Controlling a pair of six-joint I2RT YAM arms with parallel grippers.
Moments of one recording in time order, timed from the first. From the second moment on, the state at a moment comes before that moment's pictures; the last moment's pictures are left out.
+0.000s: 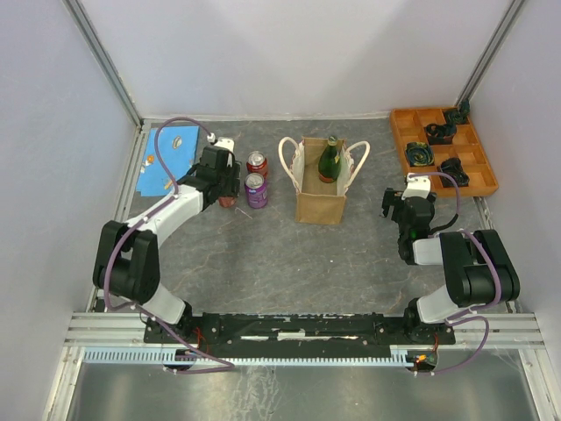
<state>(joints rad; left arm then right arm) -0.33 1.55 1.05 -0.26 -0.26 -0.10 0.05 1.52 0.33 0.85 0.24 0.02</state>
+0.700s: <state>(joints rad) -0.33 1.64 1.07 -0.23 -0.25 -0.11 0.05 1.52 0.33 0.85 0.24 0.02</state>
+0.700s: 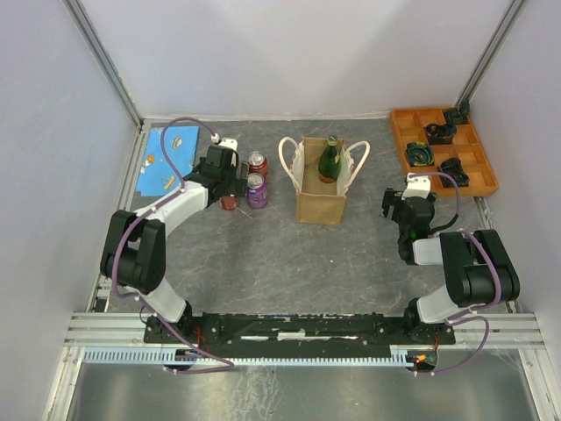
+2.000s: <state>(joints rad) -0.56 1.90 1.57 0.16 0.45 -0.10 0.05 1.52 0.33 0.85 0.24 0.02</state>
